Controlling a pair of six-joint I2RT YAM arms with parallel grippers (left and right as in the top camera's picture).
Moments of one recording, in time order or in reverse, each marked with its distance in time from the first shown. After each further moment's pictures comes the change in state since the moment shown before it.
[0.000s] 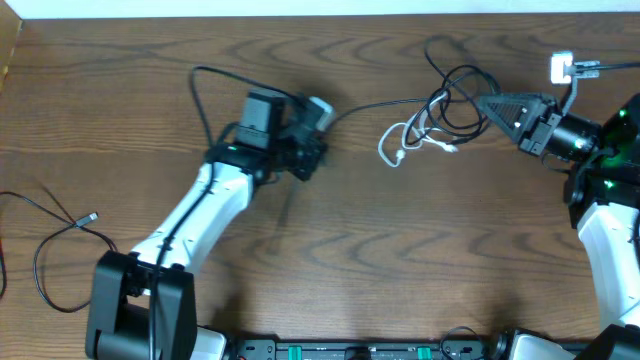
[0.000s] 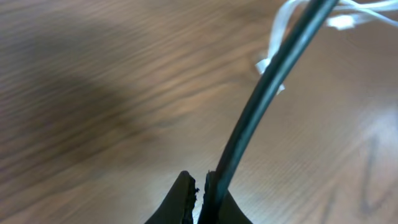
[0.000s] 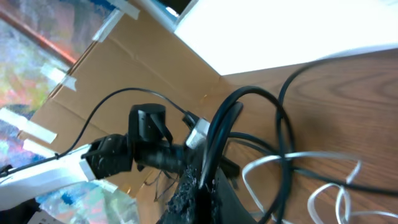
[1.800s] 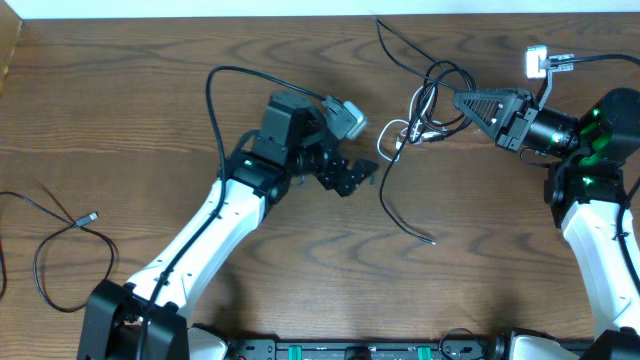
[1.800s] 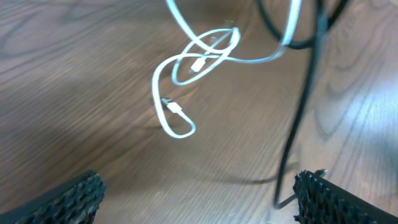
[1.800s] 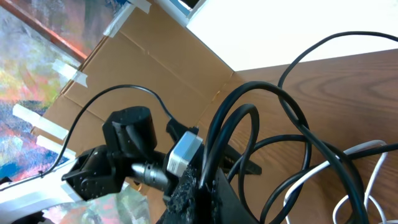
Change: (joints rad) left arm -0.163 -0.098 0.000 0.080 0.080 0.021; right arm 0.128 0.000 0.000 0.095 0.071 0.105
